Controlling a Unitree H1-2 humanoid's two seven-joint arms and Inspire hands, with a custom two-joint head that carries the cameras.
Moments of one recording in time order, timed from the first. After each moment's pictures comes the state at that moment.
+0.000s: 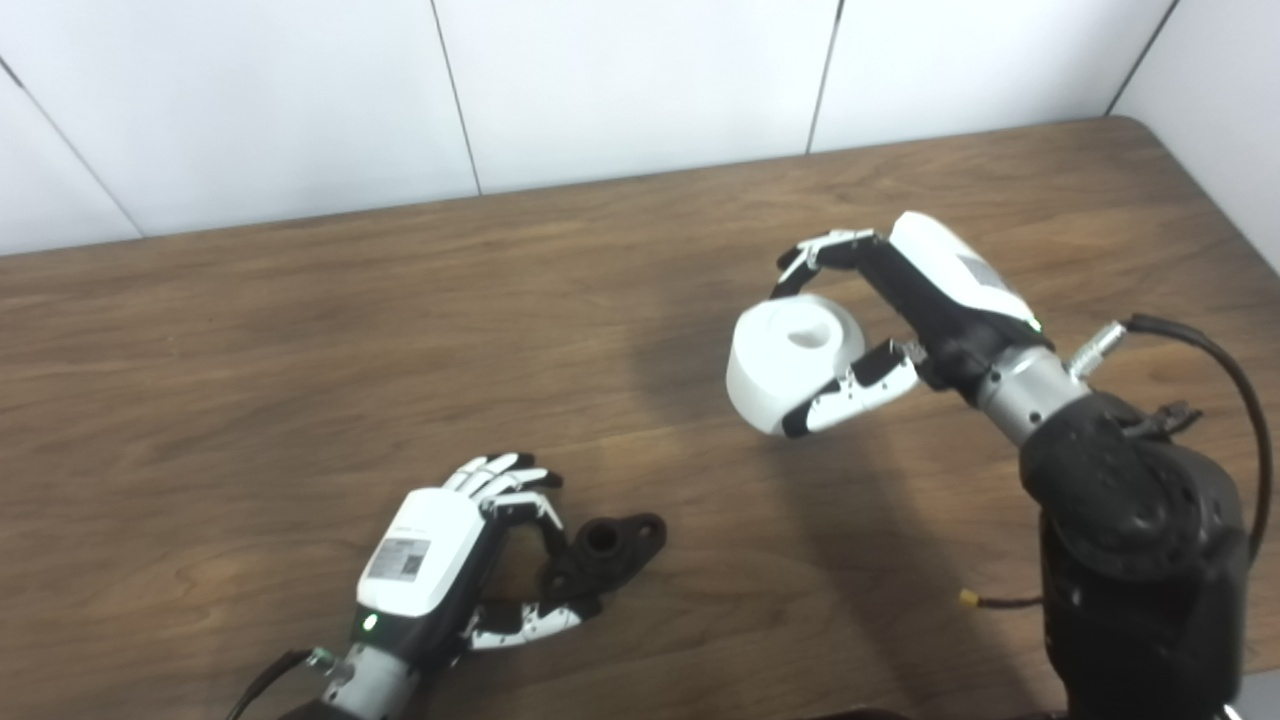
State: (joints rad) left arm 0.15 0.30 -0.37 -0.31 0.90 -0.11 -0.12; right arm -0.14 -0.16 -0.04 -0.86 -0.95 0.47 0.91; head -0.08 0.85
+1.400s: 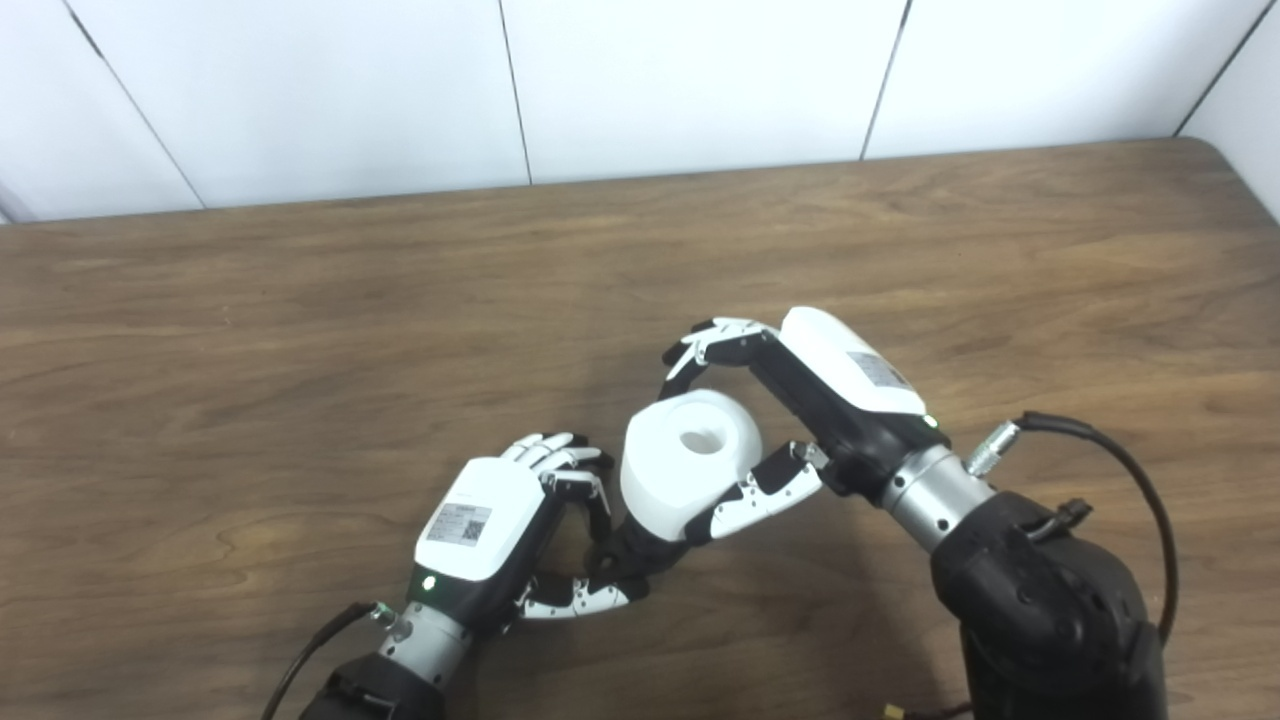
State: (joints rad) left arm 0.12 0.28 -0.43 -0.31 0.95 -0.05 -0.12; right arm -0.05 -0.04 0.20 -0.82 -0.94 0.39 0.80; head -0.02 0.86
